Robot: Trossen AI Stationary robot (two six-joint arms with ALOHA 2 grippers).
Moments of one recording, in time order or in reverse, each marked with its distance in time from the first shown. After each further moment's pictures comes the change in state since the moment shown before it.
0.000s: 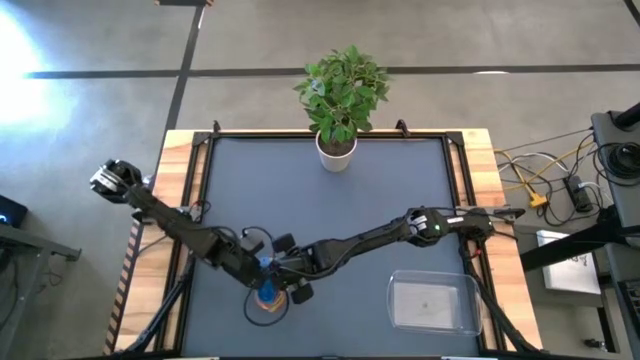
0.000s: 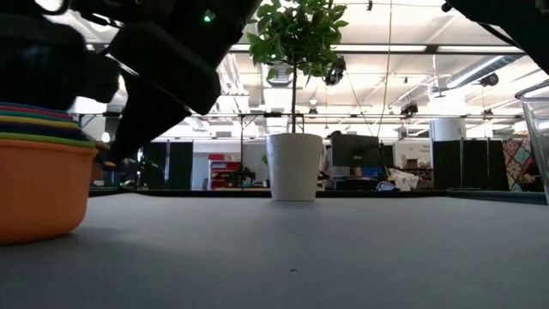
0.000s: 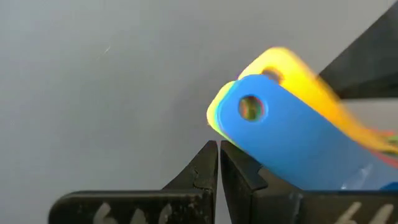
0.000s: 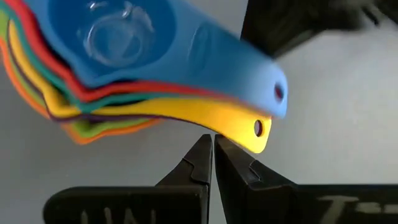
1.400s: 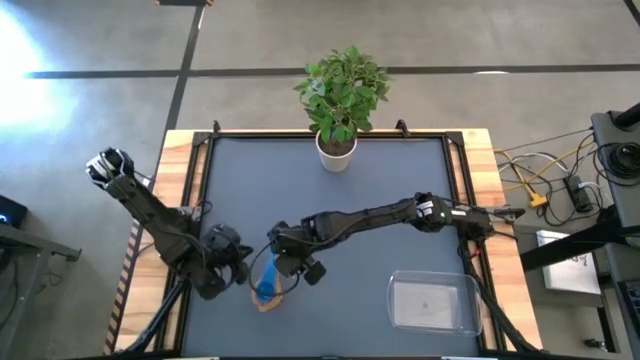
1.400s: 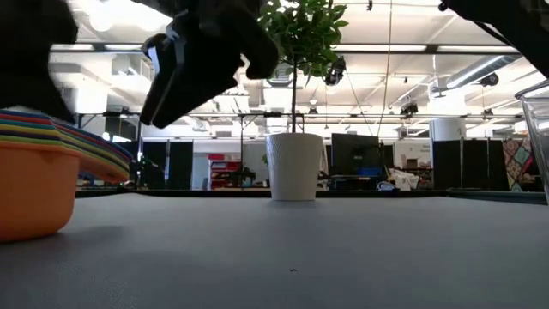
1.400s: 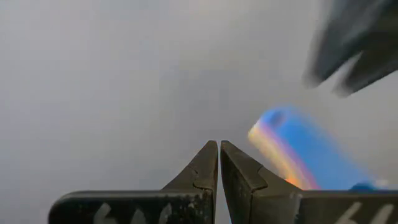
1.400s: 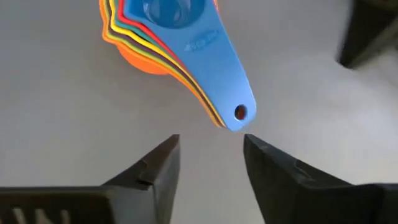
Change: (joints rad) left arm -0.276 -0.180 -0.037 -0.217 -0.530 -0.169; right arm -0.102 -0.093 0.001 -0.137 -0.304 -0.357
